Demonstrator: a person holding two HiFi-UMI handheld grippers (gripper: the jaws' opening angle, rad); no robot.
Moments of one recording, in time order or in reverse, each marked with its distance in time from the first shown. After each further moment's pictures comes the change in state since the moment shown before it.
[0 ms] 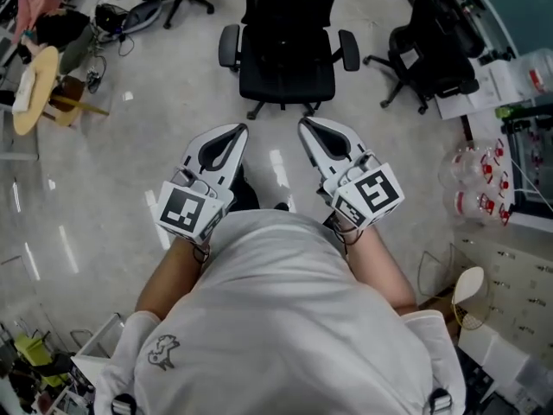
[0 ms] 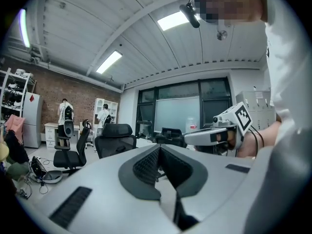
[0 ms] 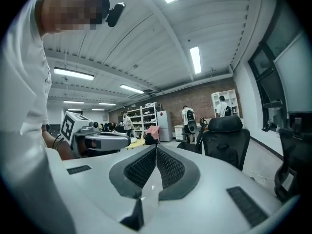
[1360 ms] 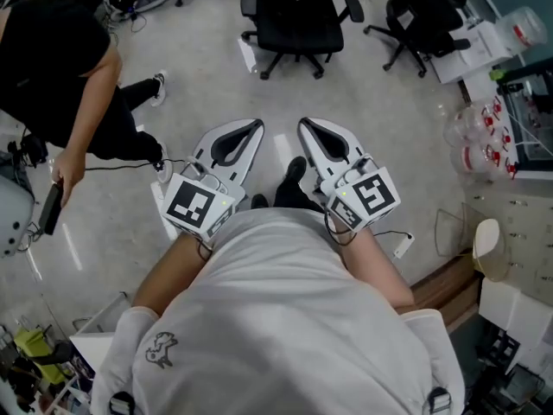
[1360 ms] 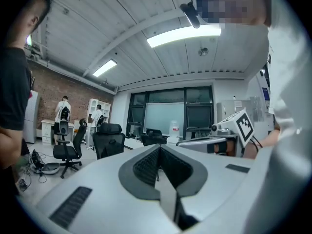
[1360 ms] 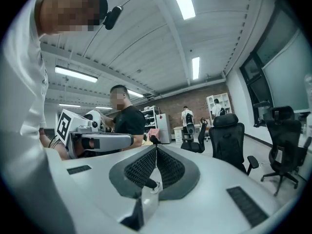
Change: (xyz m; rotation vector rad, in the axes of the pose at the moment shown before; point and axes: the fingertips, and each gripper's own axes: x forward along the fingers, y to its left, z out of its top) left arm -0.295 -0.152 -0.016 -0.020 -0.031 -0.110; right arm -0.120 0.321 -0.041 0.044 -0.046 -0.089
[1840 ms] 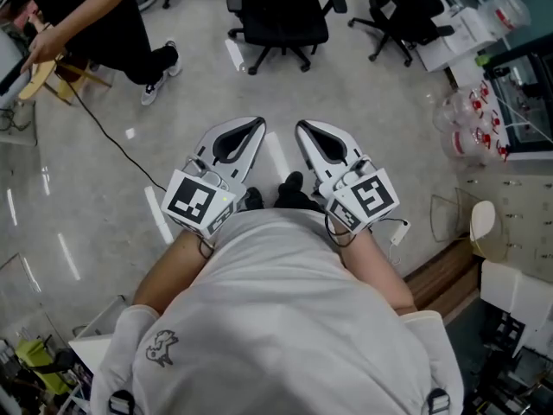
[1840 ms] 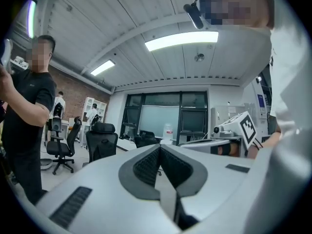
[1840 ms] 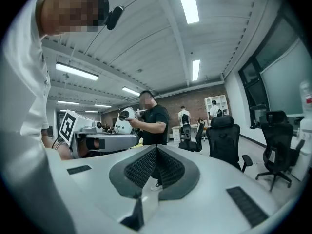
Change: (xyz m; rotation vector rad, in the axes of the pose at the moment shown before) left arm -0.031 -0.052 -0.003 -0.034 -0.031 -0.059; right arm -0.053 0.046 -0.006 -0.026 0.012 -0.038
